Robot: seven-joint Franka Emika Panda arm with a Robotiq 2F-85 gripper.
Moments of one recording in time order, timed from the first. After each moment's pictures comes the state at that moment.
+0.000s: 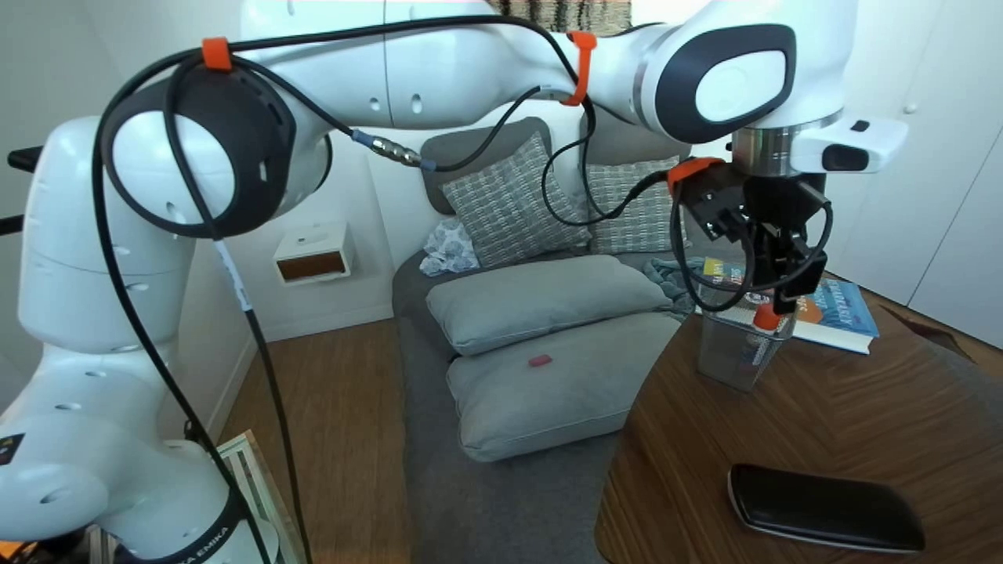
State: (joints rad) arm -0.36 0.54 -0.27 -1.20 0.11 1.96 0.20
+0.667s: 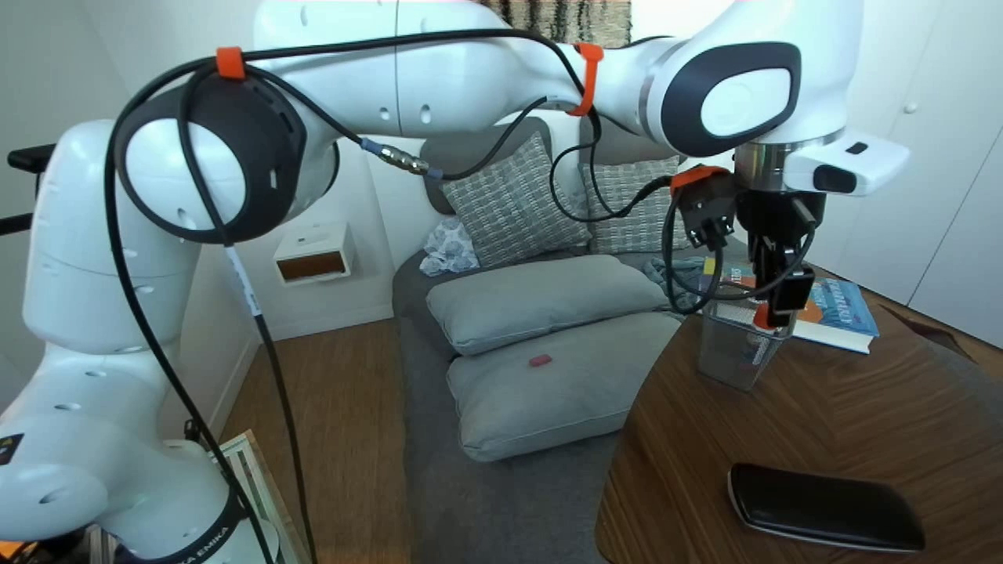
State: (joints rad) arm -0.36 0.56 -0.28 -1.19 0.12 1.95 0.35
